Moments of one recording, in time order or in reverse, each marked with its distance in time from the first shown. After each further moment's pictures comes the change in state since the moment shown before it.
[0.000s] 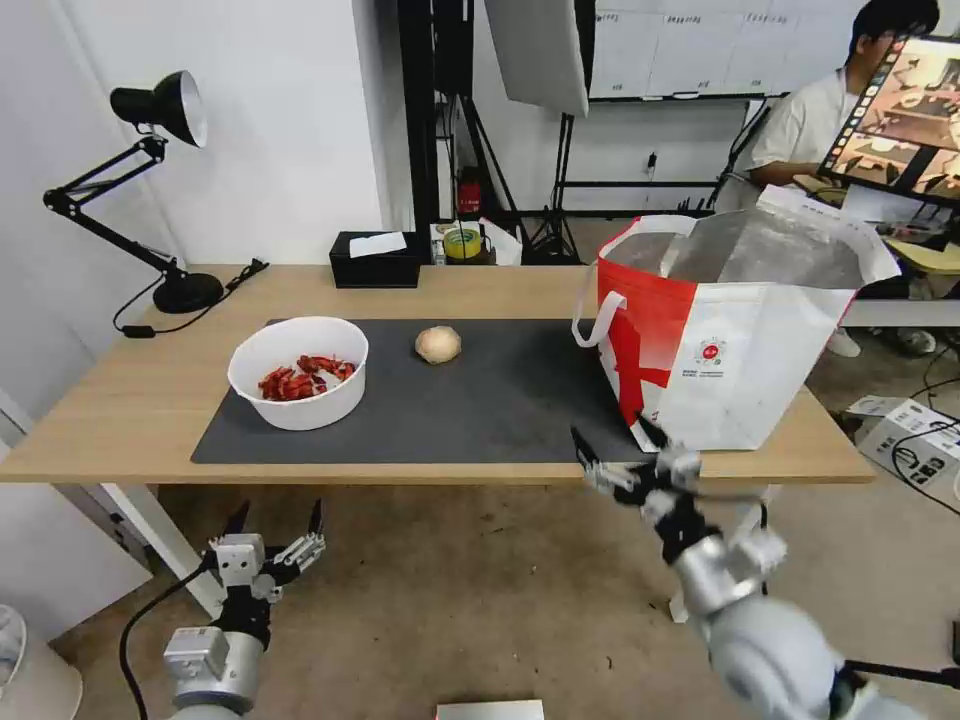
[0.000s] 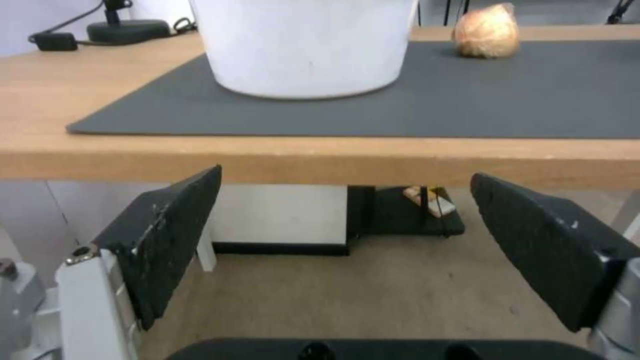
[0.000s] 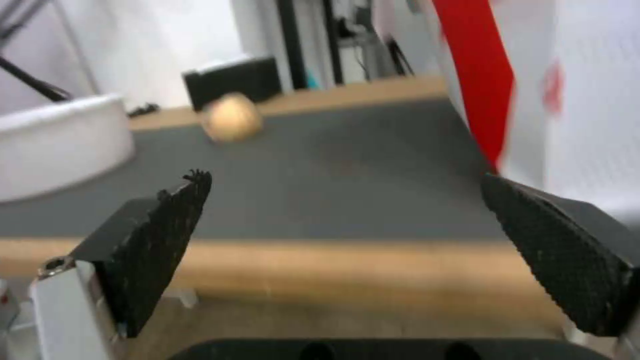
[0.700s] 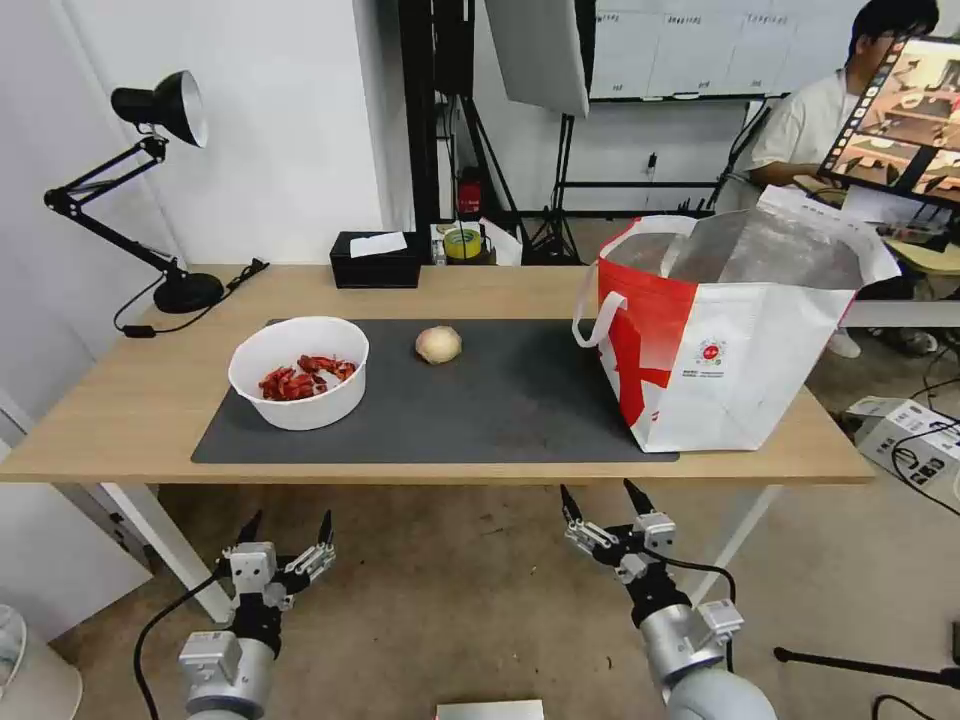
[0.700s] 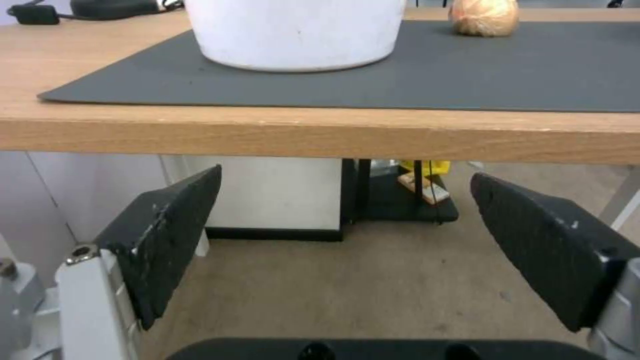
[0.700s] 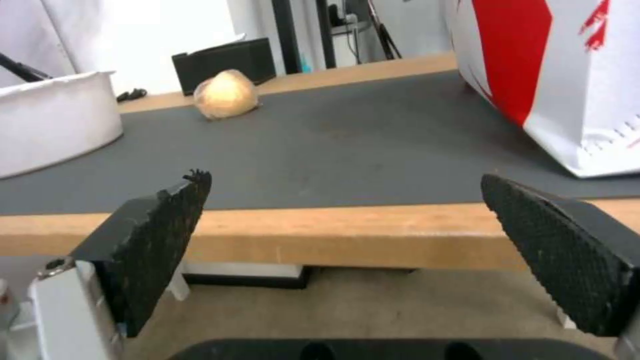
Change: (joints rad) left arm -0.017 0.000 0.022 0.017 -0.013 0.023 0.000; right arm 0.052 0.052 -0.080 -0.050 -0.069 -0.009 0.054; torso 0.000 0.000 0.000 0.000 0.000
